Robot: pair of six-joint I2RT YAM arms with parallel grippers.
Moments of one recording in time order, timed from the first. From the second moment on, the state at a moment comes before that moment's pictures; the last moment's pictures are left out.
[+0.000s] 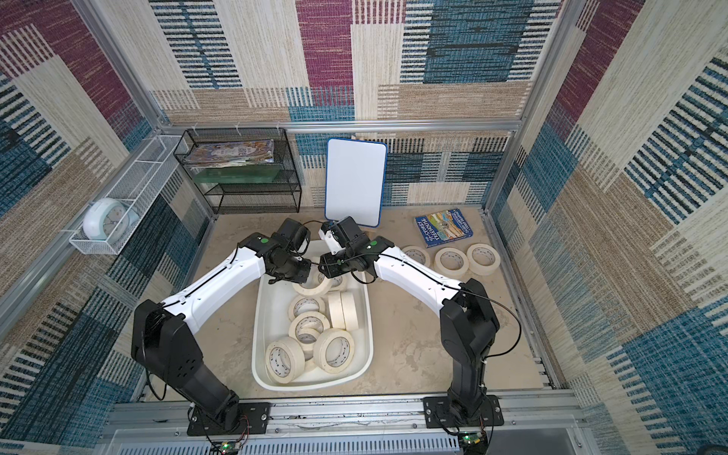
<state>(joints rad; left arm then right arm) -0.48 1.66 1.46 -1.00 -0.10 -0.24 0.77 1.83 1.58 -0.56 -0.23 0.29</state>
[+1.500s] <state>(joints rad) -0.27 1.24 0.98 -0.78 -0.07 -0.33 0.34 1.80 1.51 -0.62 0.05 0.21</state>
